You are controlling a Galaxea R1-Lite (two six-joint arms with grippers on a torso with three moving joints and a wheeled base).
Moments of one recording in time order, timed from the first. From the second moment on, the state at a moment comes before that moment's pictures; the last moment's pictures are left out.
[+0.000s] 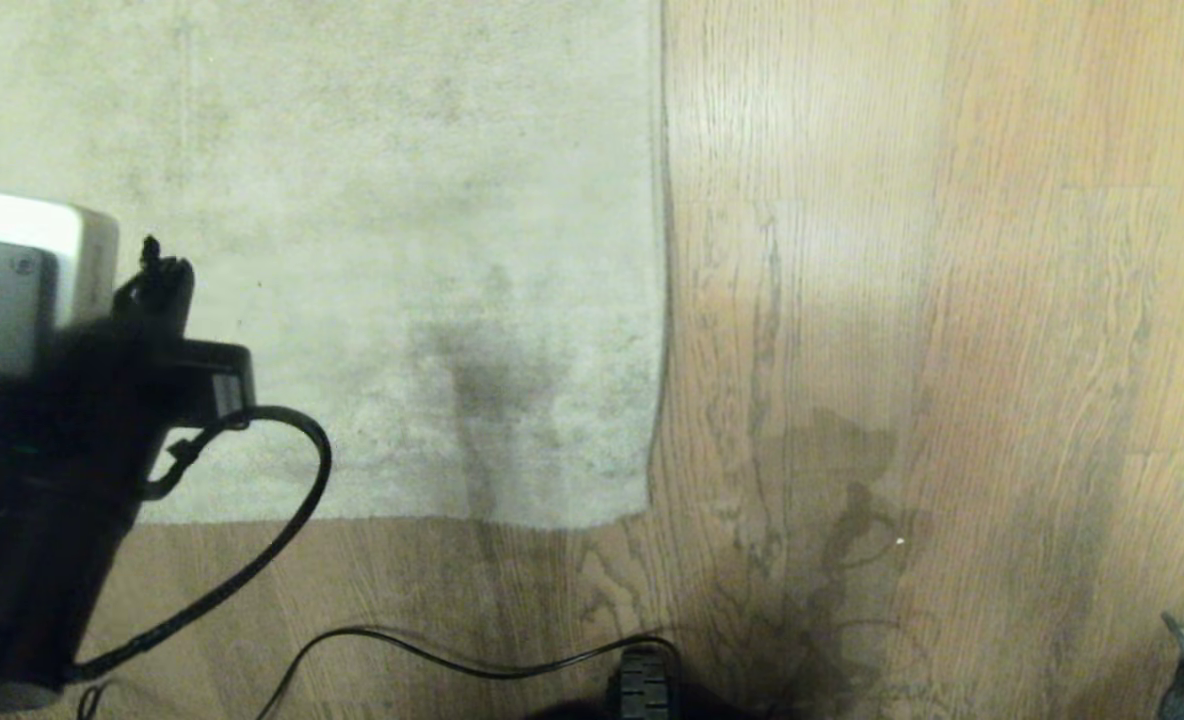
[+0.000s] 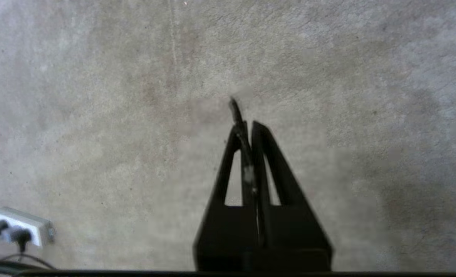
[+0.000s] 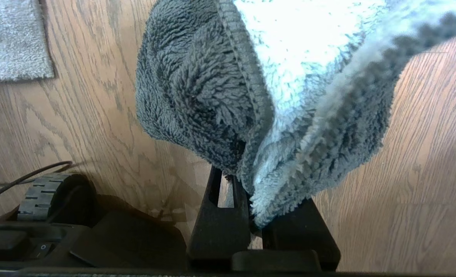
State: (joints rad) left arm -0.64 1.33 -0.38 -1.37 0.77 0.61; right arm 0.00 0.00 0.00 -0.01 0.00 -0.04
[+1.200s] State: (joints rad) left arm -0.34 0.74 -0.04 -0.63 0.20 0.36; right arm 0.00 0.00 0.00 -0.01 0.00 -0.04
